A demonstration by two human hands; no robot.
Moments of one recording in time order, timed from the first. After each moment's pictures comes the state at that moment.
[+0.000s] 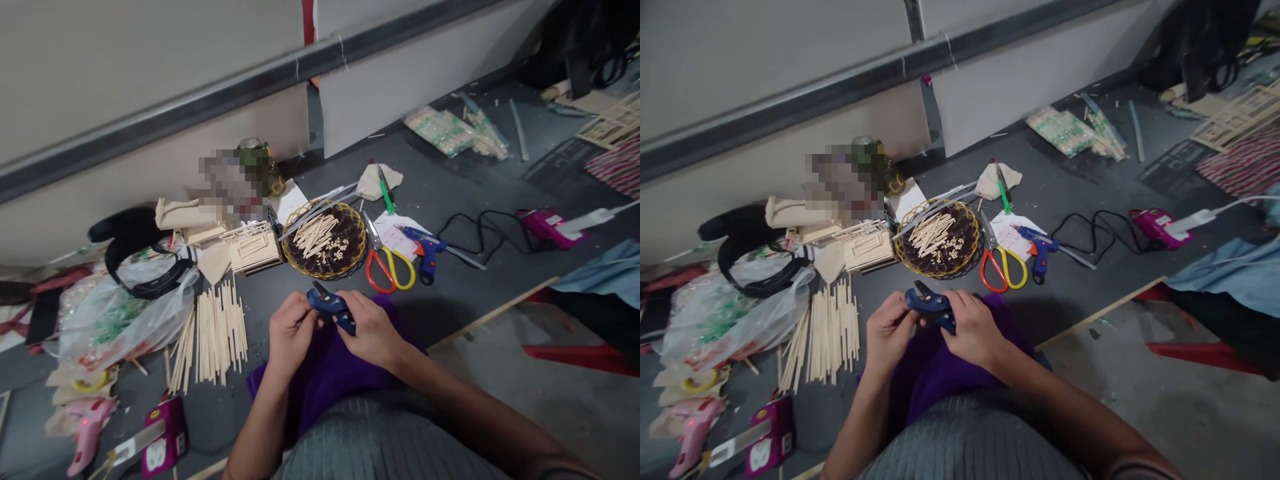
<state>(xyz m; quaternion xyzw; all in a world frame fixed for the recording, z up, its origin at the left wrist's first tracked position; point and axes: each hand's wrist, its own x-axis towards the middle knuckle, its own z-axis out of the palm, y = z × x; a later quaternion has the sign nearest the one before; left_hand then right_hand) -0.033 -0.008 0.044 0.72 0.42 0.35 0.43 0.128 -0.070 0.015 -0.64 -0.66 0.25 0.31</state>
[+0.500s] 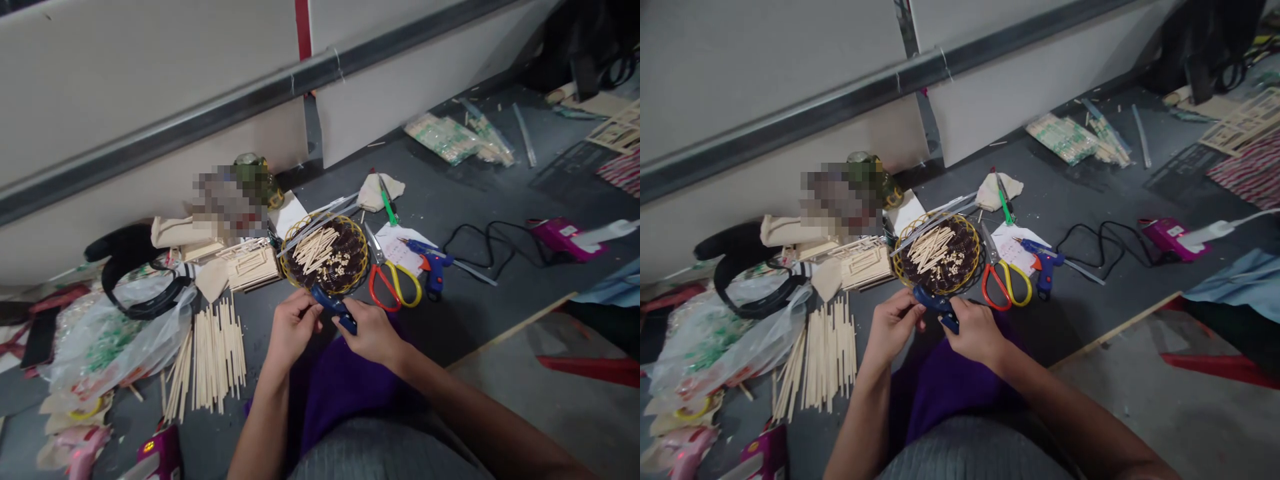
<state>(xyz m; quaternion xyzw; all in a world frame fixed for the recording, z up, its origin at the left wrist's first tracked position) -0.014 0.039 0.043 0.69 0.43 0.31 0.50 0.141 -0.037 0.003 -0.67 -0.65 0.26 0.25</state>
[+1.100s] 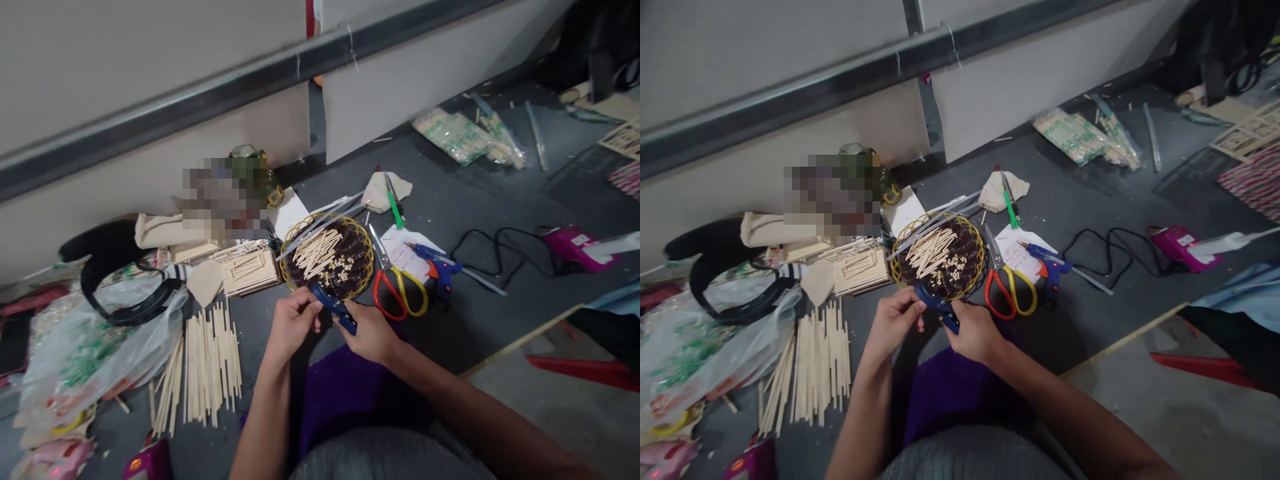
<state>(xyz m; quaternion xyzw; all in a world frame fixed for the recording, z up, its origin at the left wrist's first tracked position) -0.013 0.066 0.019 0.62 0.44 0.27 0.60 0.144 -0.020 -0.018 -0.67 -0.63 0.30 0.24</state>
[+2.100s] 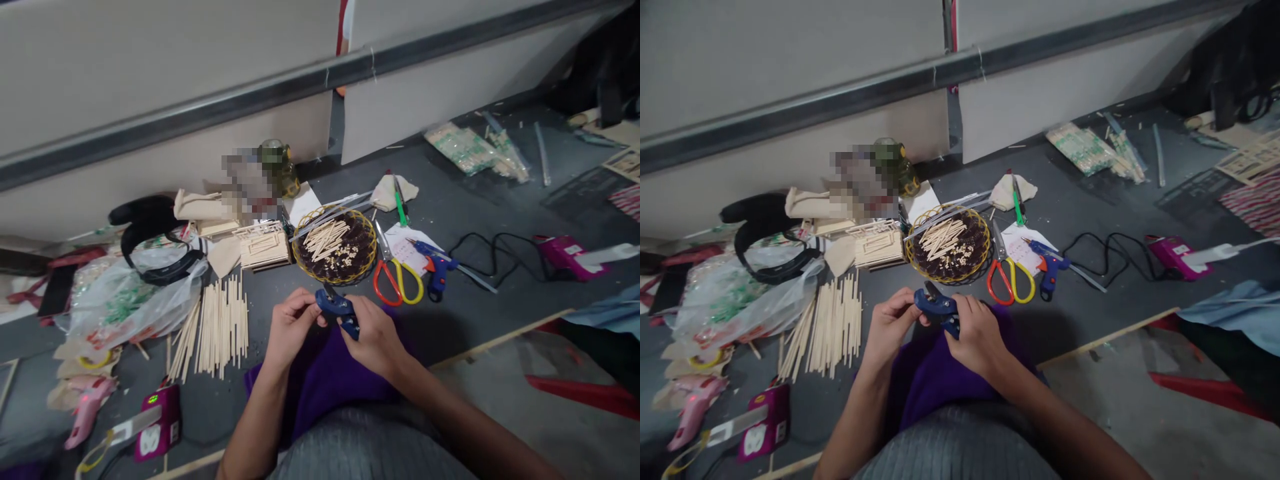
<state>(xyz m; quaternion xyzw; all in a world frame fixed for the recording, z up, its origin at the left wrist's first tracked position) -0.035 0.004 0.038 0.56 0.43 0.38 0.60 0.127 -0.065 0.013 -0.65 -0.68 0.18 0.30</state>
